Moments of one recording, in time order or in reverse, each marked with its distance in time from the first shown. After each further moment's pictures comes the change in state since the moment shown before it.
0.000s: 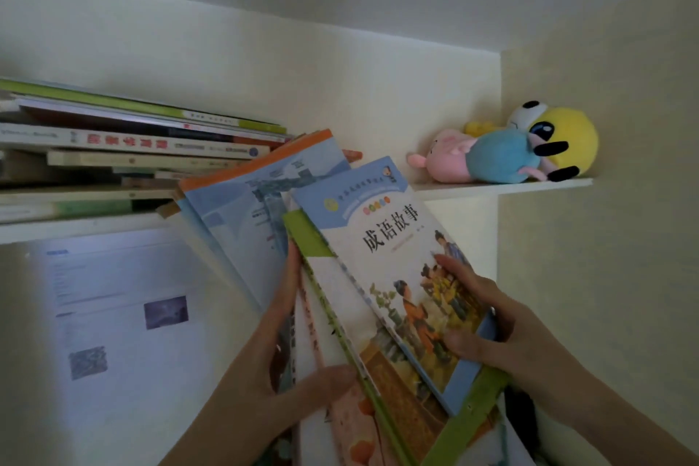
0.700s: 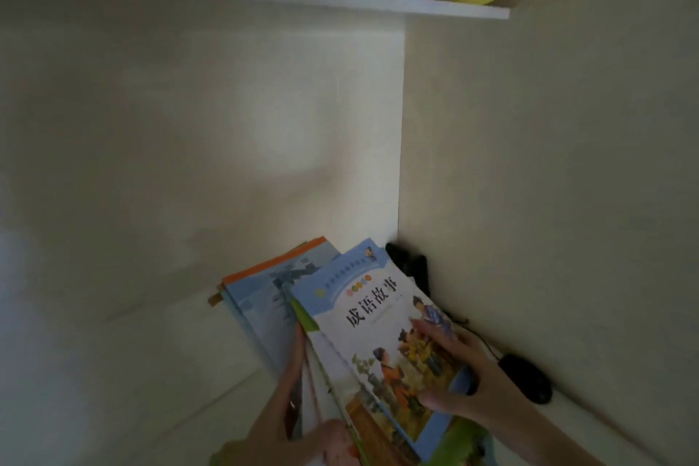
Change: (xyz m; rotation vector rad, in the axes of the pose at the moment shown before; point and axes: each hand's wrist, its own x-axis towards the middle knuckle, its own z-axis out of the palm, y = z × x) left_hand -0.049 -0.232 0.171 -0.031 -0.274 -0.636; right_hand -0.148 0.200 -0.083 0.013 0.125 0.613
